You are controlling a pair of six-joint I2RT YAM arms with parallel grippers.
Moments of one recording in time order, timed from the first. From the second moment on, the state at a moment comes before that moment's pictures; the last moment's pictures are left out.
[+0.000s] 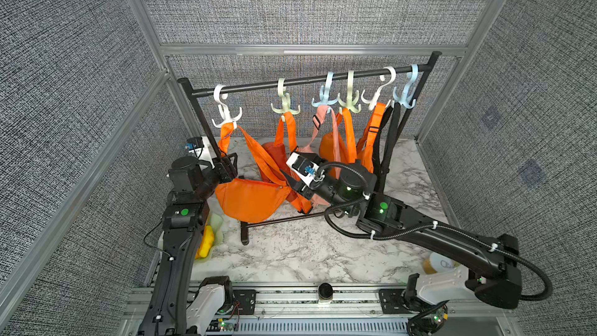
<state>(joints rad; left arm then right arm) 0.02 0.97 1.00 -0.31 0.28 -0.33 1.11 1.33 1.31 0.05 0.27 -0.45</state>
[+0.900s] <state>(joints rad) 0.01 1.24 1.04 0.00 0.35 -0.33 1.12 0.96 1.00 0.07 0.52 -0.38</state>
